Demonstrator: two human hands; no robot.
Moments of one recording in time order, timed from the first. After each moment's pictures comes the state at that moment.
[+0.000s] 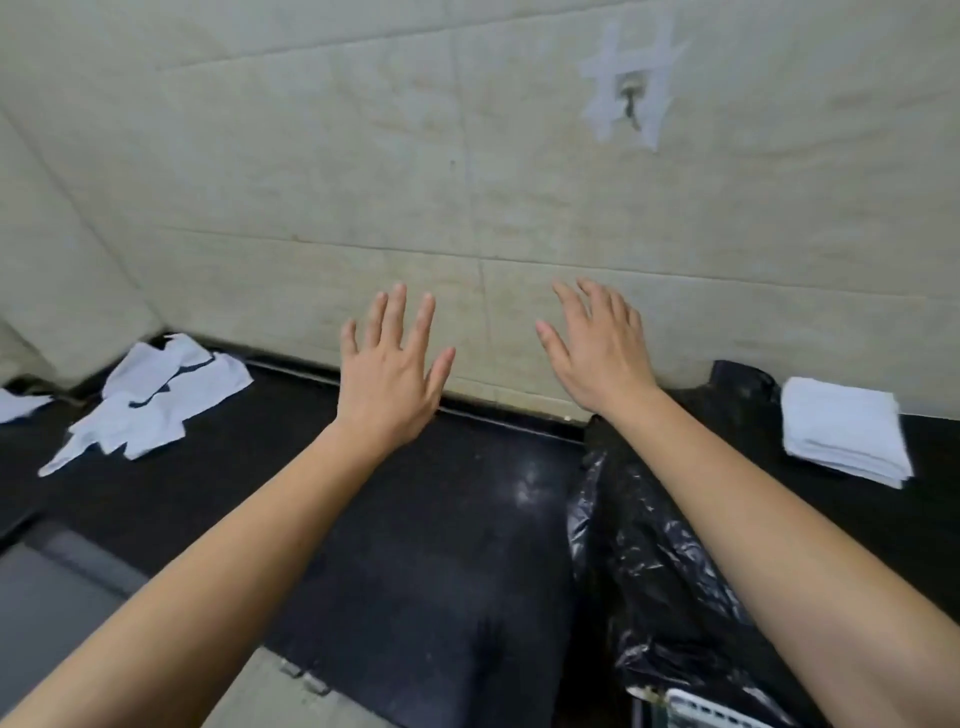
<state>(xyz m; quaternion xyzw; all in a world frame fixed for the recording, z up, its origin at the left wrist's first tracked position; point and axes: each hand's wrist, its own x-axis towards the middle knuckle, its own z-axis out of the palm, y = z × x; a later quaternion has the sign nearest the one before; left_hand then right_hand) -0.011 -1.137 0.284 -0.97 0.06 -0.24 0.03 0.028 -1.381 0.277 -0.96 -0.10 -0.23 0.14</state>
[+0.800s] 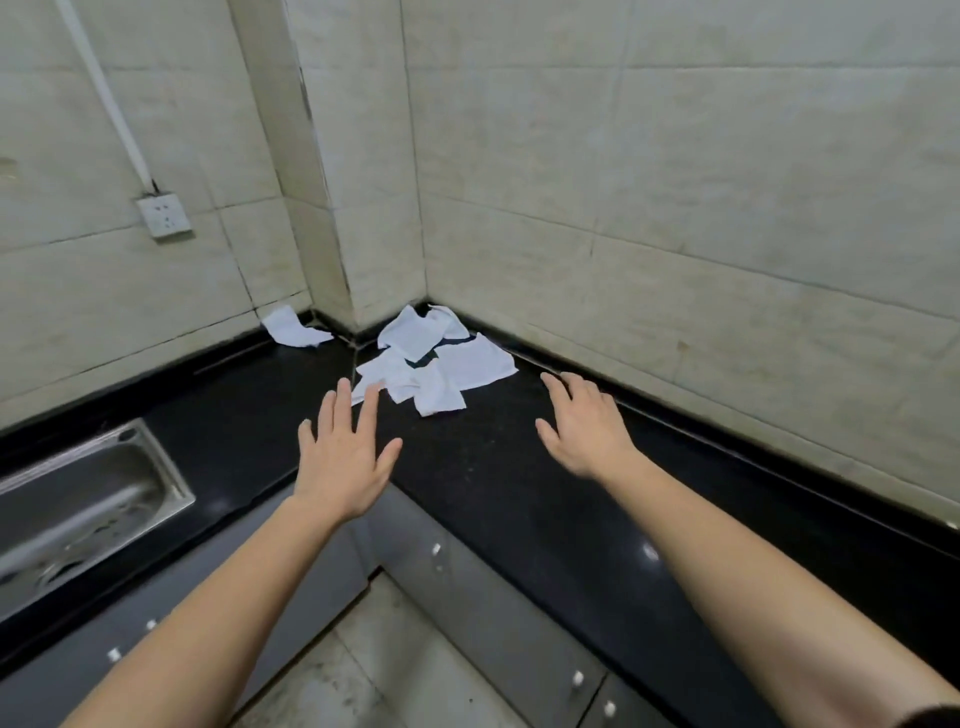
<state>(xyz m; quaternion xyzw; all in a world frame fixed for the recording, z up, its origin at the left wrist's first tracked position) -0.194 -0.501 0.211 -0.97 -0.20 -0.11 -0.01 -0.040 -0.762 0.223 -0.96 -0.28 -0.08 0.06</state>
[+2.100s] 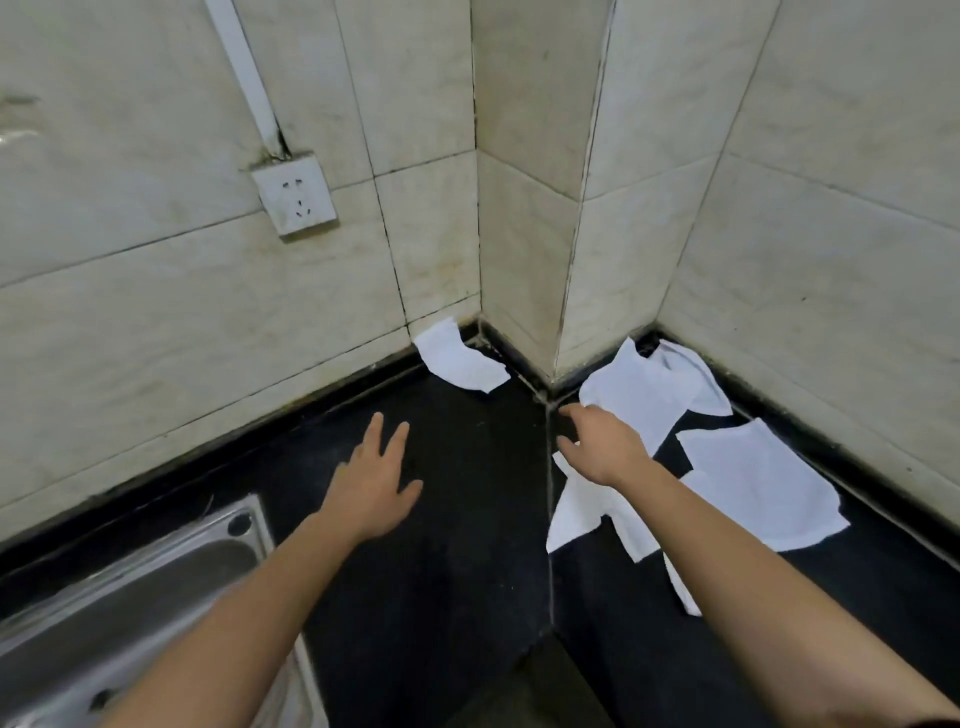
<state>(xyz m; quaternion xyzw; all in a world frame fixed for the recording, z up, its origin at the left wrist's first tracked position) 0.027 0.029 0.115 -0.94 -0.30 0.09 -0.11 0.260 -0.179 0.108 -0.91 -0.36 0.14 0.12</state>
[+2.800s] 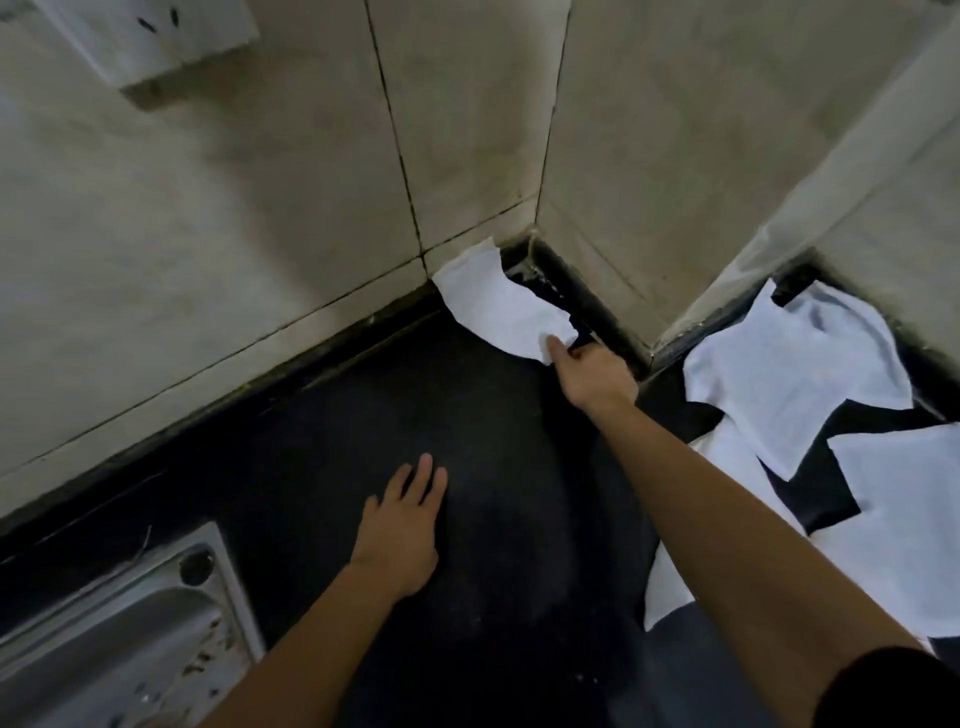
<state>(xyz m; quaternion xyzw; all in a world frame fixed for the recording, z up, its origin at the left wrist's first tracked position) 0.086 0.136 -0.062 -0.92 -0.22 0.31 -0.09 0.367 0.042 -0.046 -0.94 -0.11 0.24 0.22</state>
